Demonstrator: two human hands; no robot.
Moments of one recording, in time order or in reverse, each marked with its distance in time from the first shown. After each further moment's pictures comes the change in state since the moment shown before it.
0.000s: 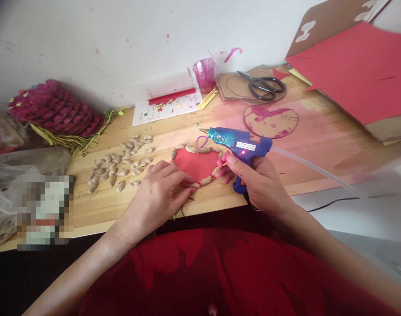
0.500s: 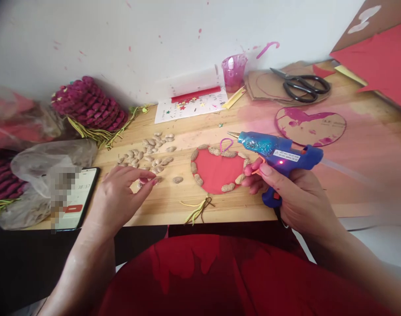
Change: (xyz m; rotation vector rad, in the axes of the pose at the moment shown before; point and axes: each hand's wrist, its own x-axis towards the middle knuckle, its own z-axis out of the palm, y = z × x) left_hand -0.063 -0.073 -0.044 0.252 0.194 -0.312; right_hand 0.002 -0.004 0.004 -0.085 0.129 0.069
